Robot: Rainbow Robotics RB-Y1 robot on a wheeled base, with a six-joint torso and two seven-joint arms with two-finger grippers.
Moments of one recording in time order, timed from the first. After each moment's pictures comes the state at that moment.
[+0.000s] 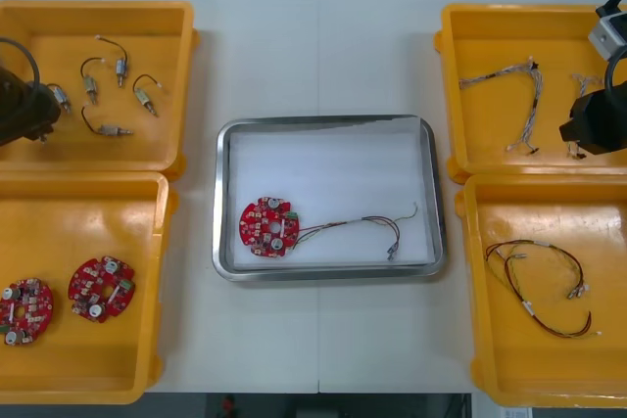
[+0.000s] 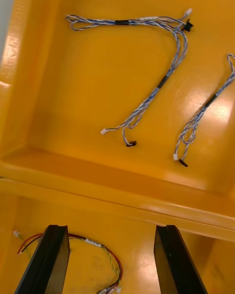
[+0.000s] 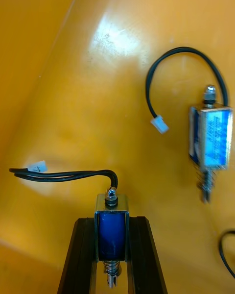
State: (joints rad) right arm -0.48 -0.61 -0.24 -2.08 -0.59 1.92 1.60; left arm -0.80 0.89 -0.26 -0.97 0.81 1.25 -1.02
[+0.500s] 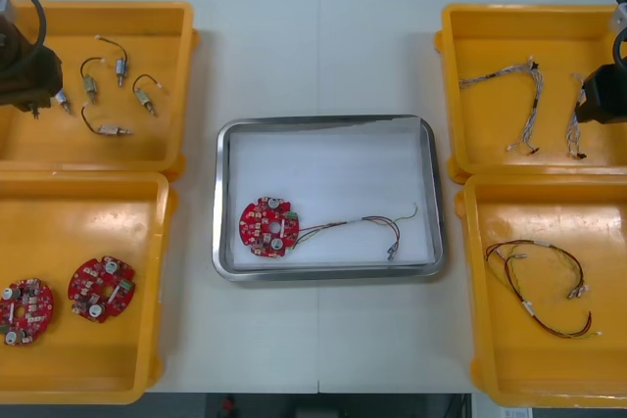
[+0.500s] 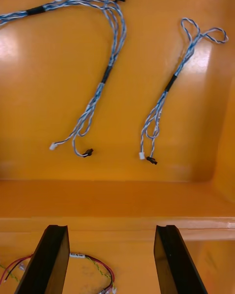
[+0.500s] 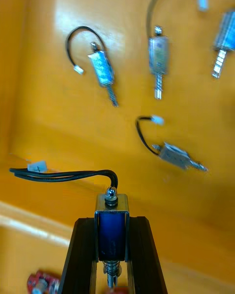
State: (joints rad) right arm -0.67 -0.61 -0.24 -1.69 -0.45 1.92 1.58; left arm -0.80 0.89 -0.15 -1.45 0.70 1.74 -1.02
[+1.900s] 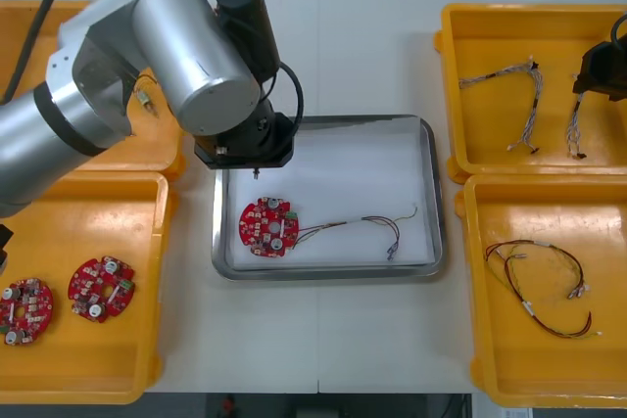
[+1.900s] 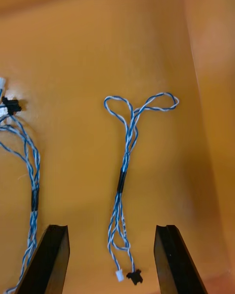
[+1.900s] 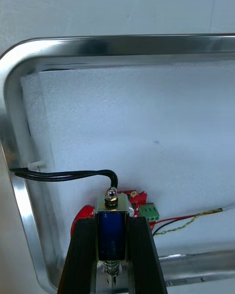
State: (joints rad) right arm -0.94 -0.61 -0.30 -0.92 -0.33 1.40 1.55; left arm -0.97 0.63 -0.74 -1.76 0.82 1.63 -0.50
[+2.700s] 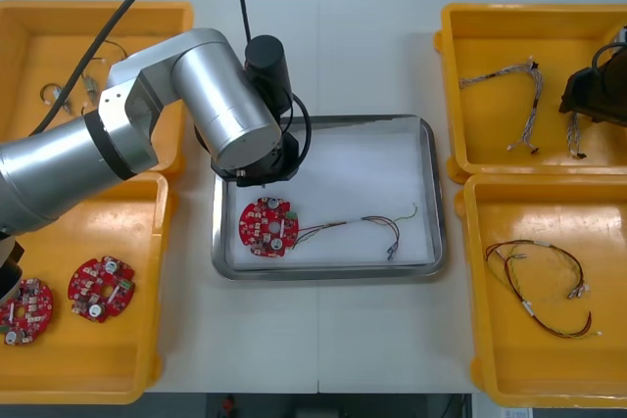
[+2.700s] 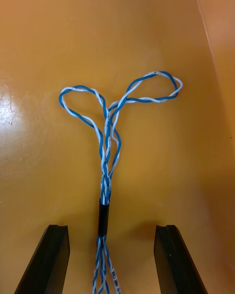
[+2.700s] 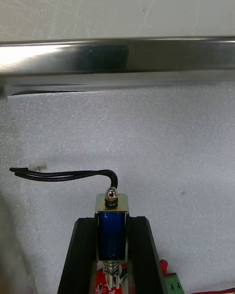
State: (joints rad) right arm -1.03 -0.61 -0.30 -0.54 -0.32 1.14 1.55; left arm -0.97 0.59 -0.88 -1.60 0.72 1.44 -0.50
